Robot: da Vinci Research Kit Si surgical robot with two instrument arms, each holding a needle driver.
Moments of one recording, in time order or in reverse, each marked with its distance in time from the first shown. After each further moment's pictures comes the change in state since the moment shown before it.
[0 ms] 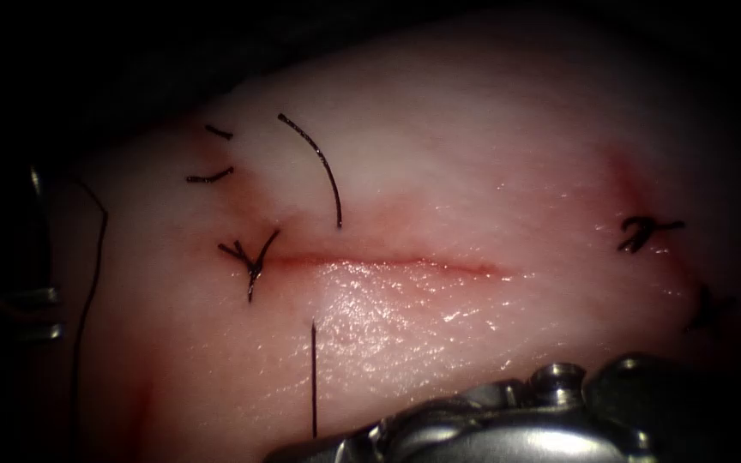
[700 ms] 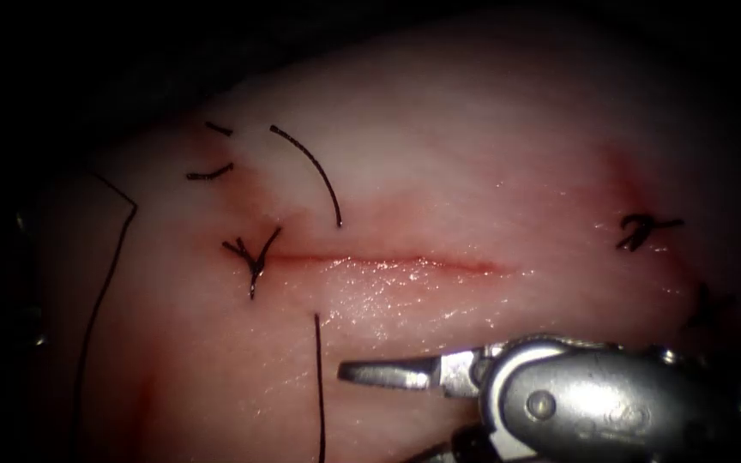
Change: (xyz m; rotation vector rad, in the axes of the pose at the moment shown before) right arm -0.005 0.003 -0.007 -0.107 0.089 0.714; left arm -0.010 -0.001 -0.004 0.096 0.004 -0.076
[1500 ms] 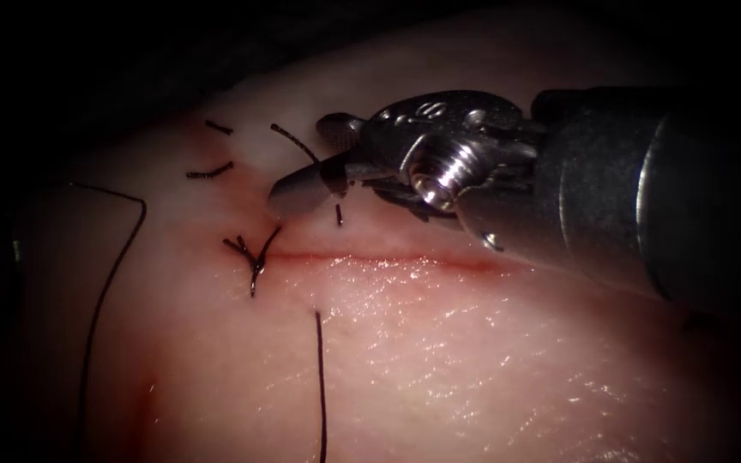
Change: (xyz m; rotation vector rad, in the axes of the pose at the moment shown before) right arm 0.004 0.011 0.010 -0.547 -0.266 0.560; left arm -0.001 0.005 -0.002 0.163 -0.268 -0.098
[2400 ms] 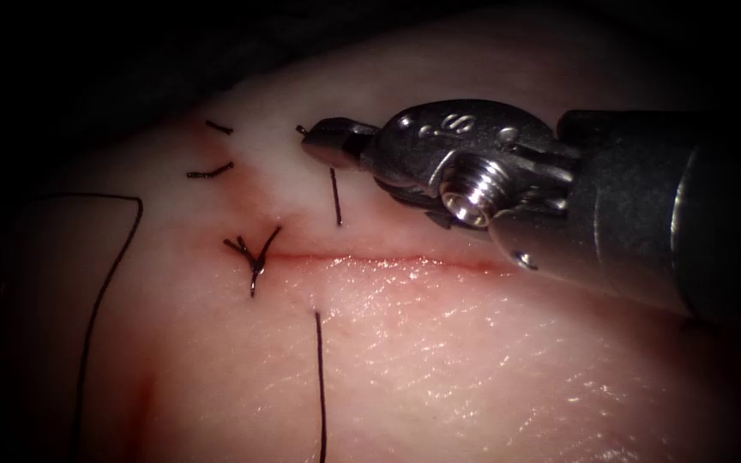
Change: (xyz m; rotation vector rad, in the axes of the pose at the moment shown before) right arm -0.001 0.002 -0.002 0.039 0.116 -0.085; left arm 0.004 0.003 -0.004 0.048 -0.106 0.182
